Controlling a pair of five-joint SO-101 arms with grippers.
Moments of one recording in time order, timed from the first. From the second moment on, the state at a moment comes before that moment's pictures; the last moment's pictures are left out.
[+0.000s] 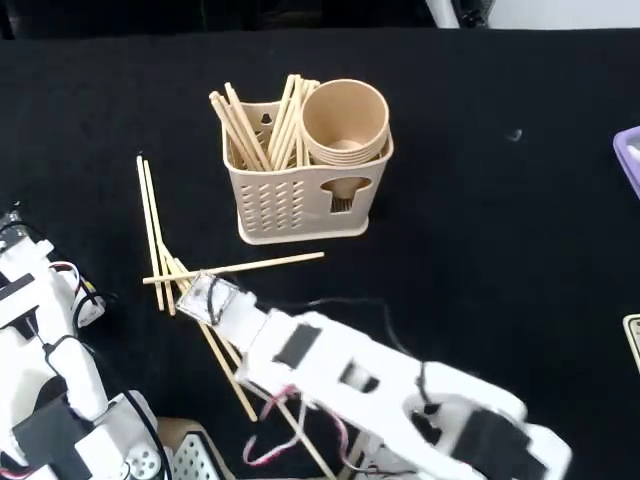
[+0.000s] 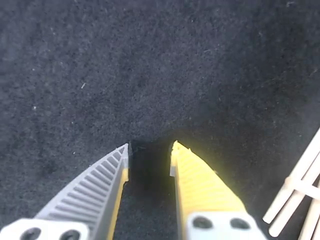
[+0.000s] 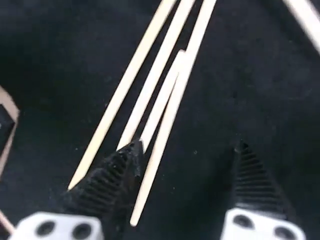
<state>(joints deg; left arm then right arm) -42.4 -19.6 56.9 44.4 -0.4 -56.6 -20.3 60.9 43.4 3.8</state>
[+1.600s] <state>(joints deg) -42.4 -19.6 56.9 44.4 -0.4 -64.8 -24.4 59.6 61.7 5.4</state>
